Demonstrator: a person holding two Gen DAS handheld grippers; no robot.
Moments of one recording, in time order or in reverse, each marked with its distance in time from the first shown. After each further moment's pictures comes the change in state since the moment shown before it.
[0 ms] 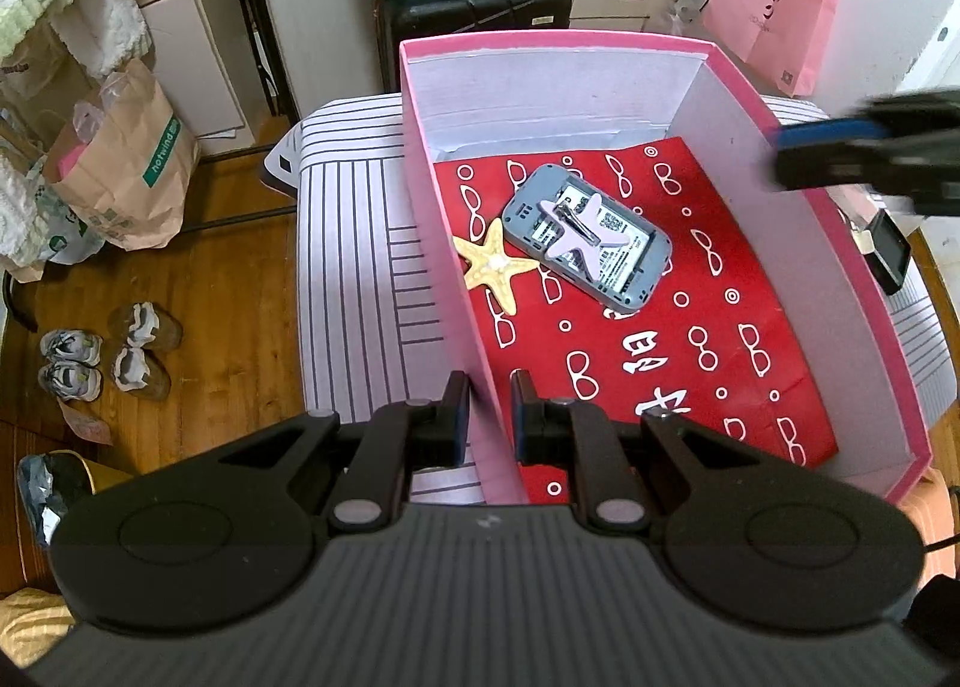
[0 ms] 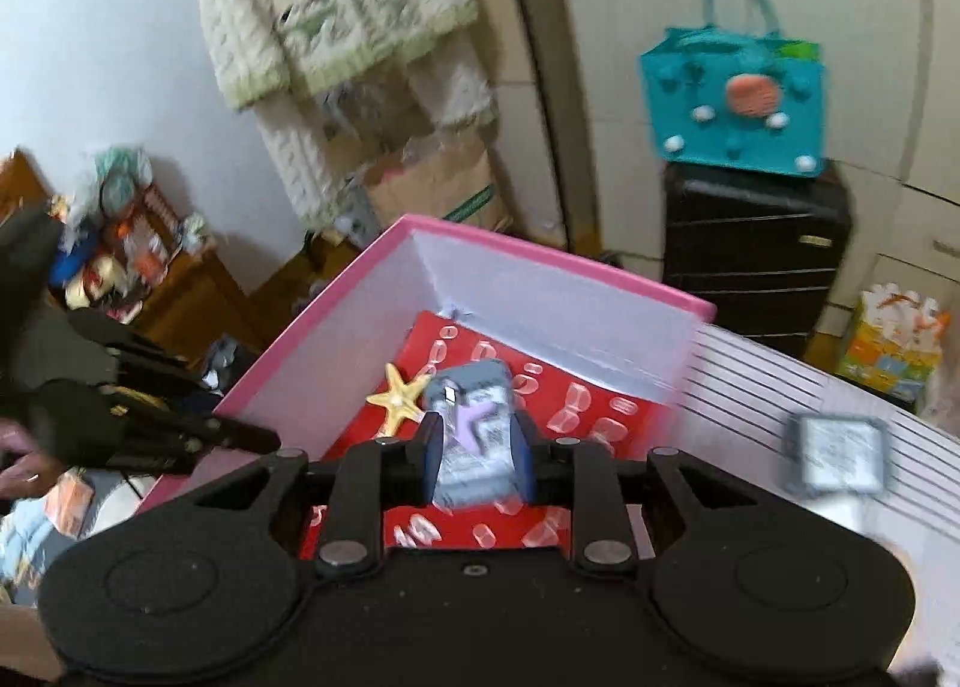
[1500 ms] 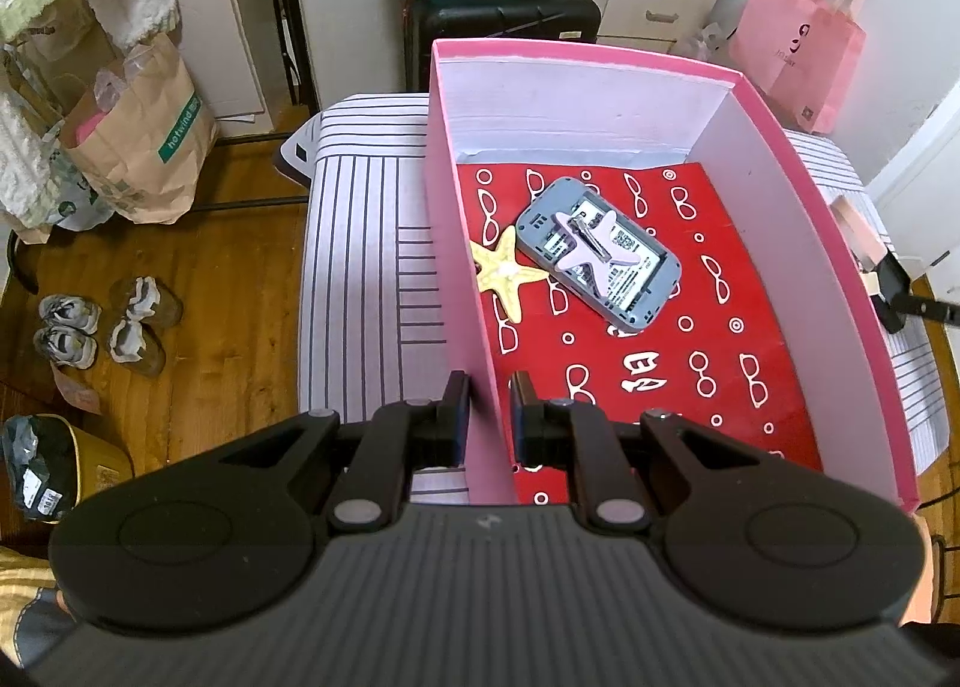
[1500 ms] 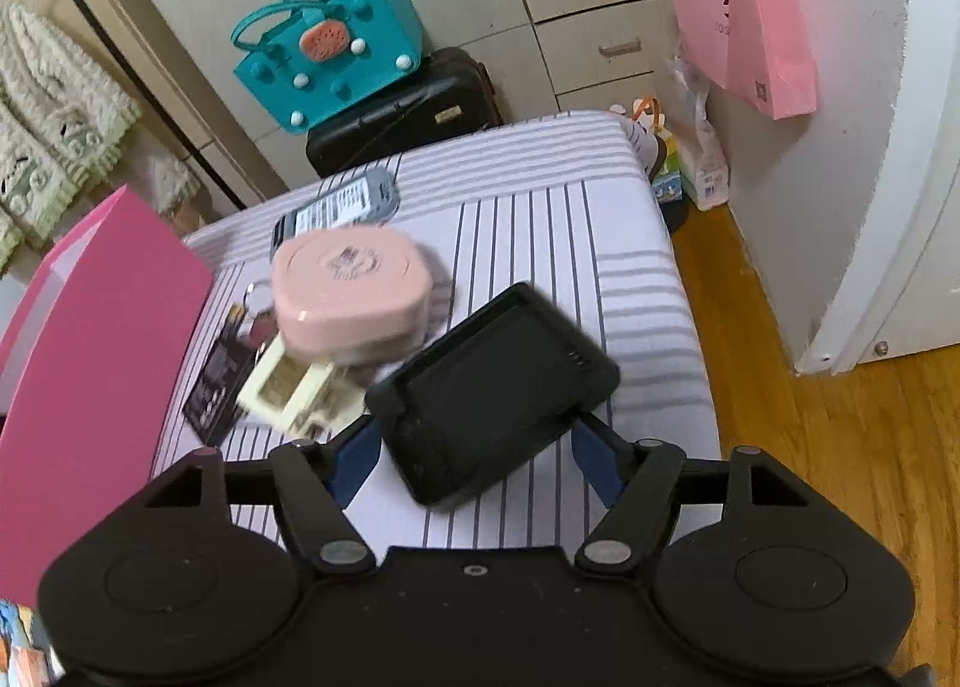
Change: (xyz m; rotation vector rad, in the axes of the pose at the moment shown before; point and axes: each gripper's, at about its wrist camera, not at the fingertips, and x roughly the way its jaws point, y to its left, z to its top) left arm 0.001 0.000 -0.002 -0.090 -0.020 0.013; right arm -0.059 -0.202 -0.186 0.509 -0.066 -0.292
